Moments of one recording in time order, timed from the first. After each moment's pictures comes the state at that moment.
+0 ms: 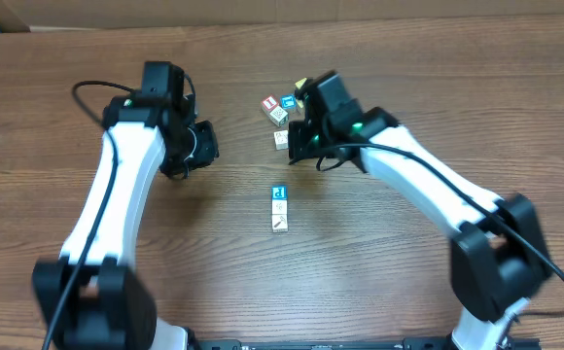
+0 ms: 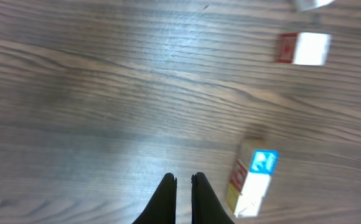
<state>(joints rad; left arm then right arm) -0.04 1.69 1.42 -1.08 0.16 -0.32 0.58 1.91 1.47 -0.56 -0.25 0.48</state>
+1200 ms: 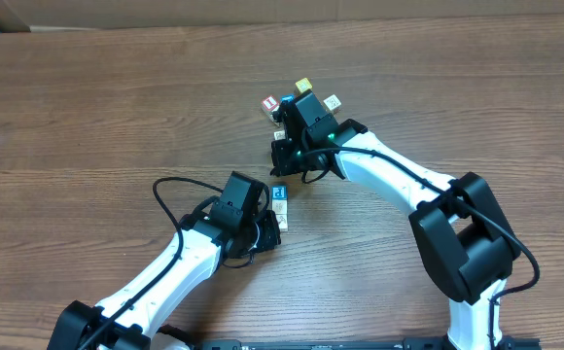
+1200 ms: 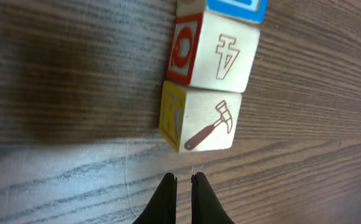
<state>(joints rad) -0.45 1.39 0.65 -0.47 0.25 -0.73 0.62 2.06 1.46 -0.45 -0.31 0.41</state>
